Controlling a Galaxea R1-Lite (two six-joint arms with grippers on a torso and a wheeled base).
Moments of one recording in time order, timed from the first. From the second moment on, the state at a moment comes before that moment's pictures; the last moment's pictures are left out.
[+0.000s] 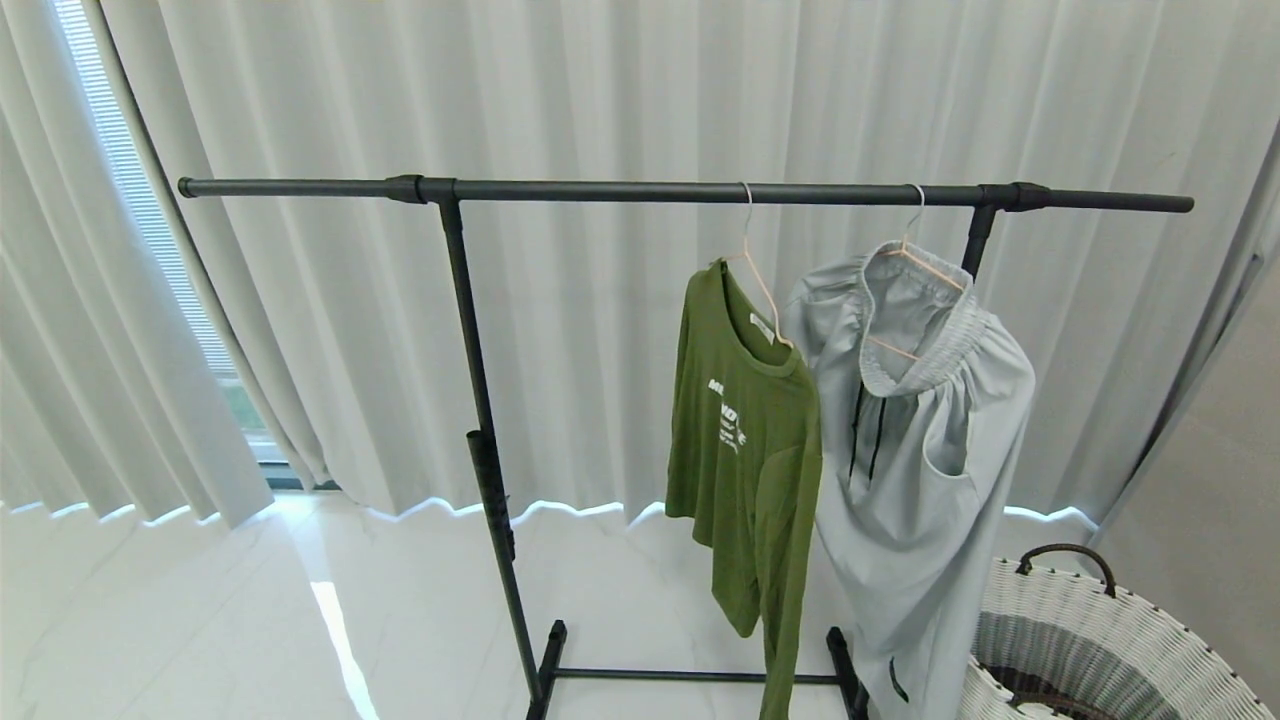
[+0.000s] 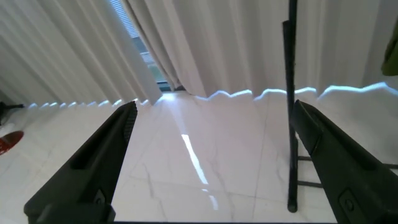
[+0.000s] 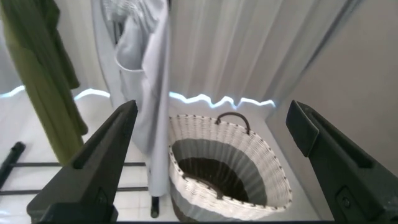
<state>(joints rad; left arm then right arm) 0.02 0.25 -0.01 -0.14 0.27 0.34 -0.10 0.64 -0.36 -0.16 0.02 -0.13</state>
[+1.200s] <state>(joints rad) 0.00 0.00 0.00 0.00 -0.03 0.06 -0.11 0.10 -0.21 0.10 0.03 -0.13</state>
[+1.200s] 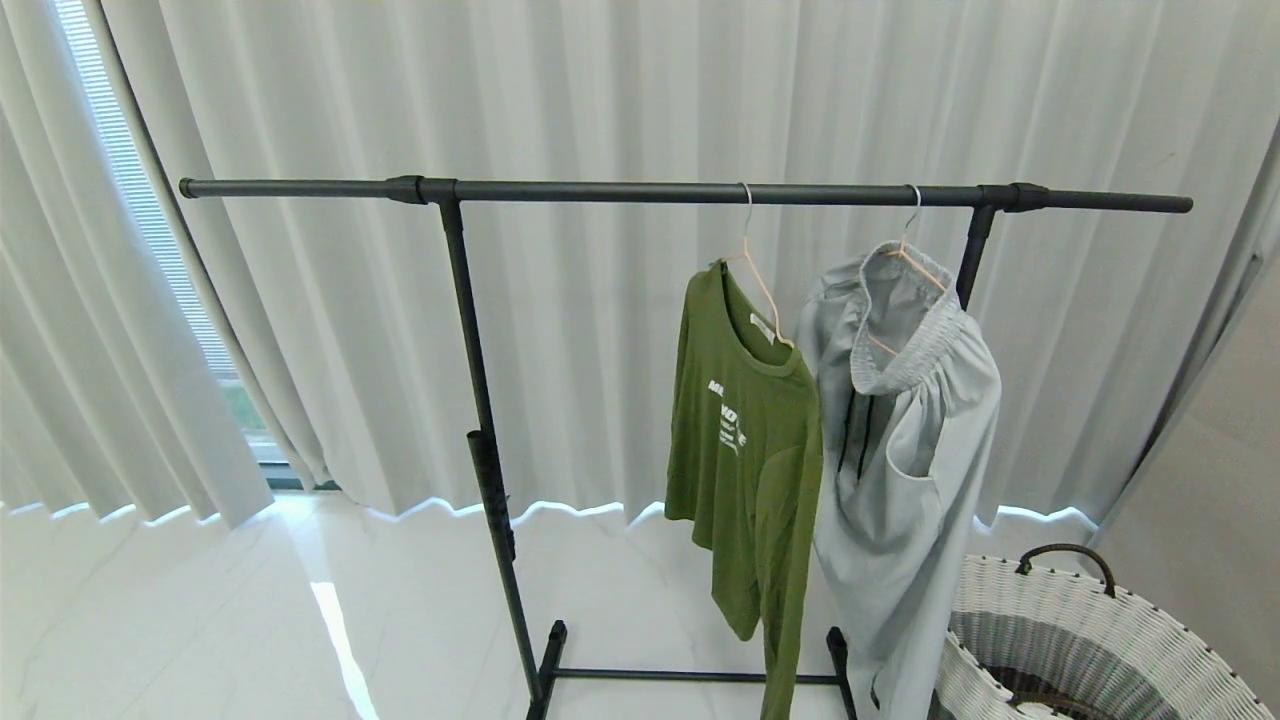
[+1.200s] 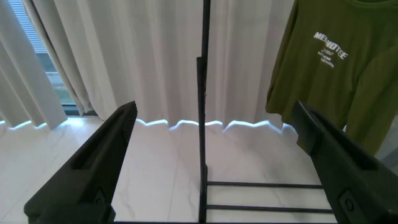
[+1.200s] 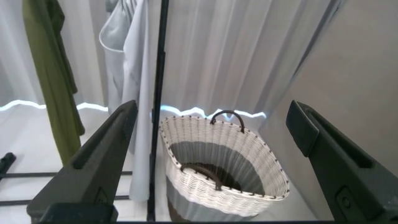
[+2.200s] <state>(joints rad) 0.00 0.00 0.00 0.00 -0.03 0.05 0.00 0.01 0.00 -0.02 -0.04 0.00</state>
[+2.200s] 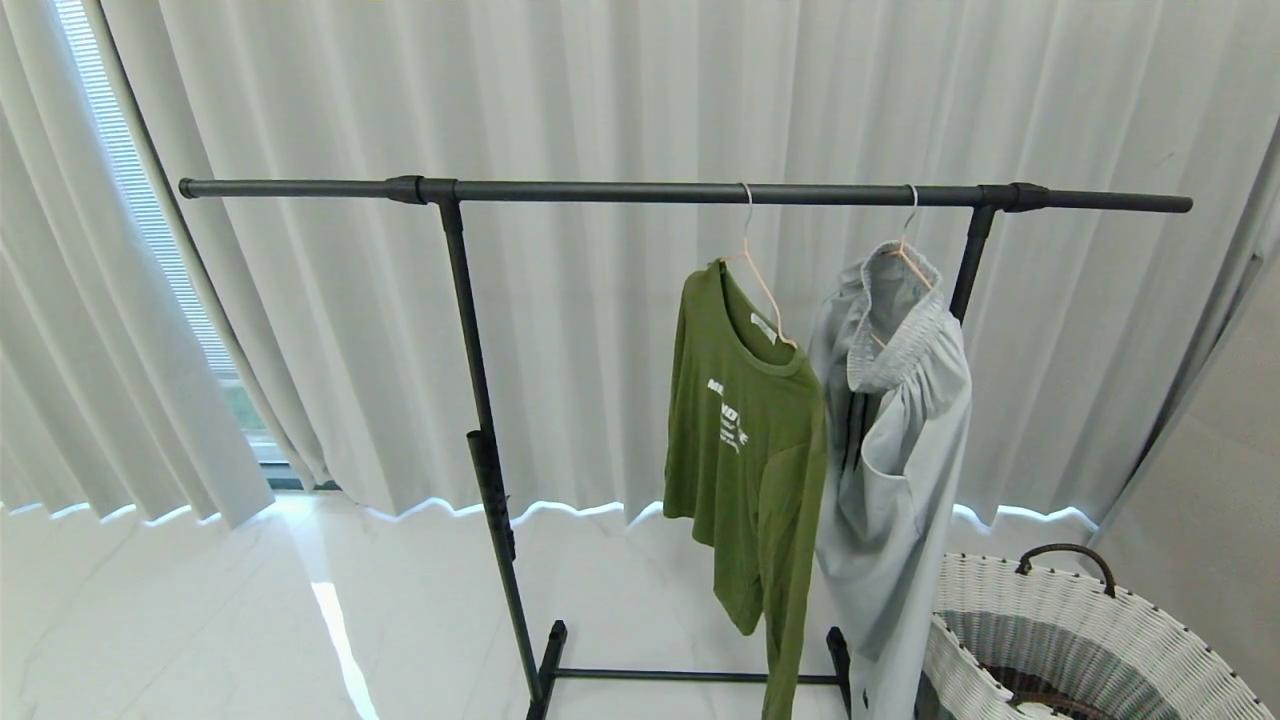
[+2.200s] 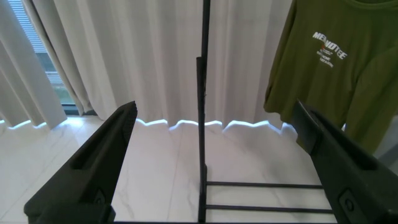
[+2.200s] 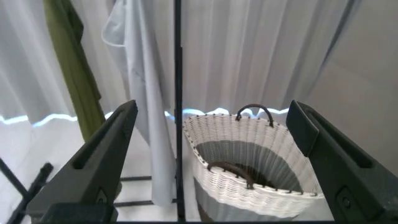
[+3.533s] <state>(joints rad) 0.00 0.00 0.00 0.00 -0.03 0.05 0.00 0.00 0.00 0.00 0.07 -0.07</state>
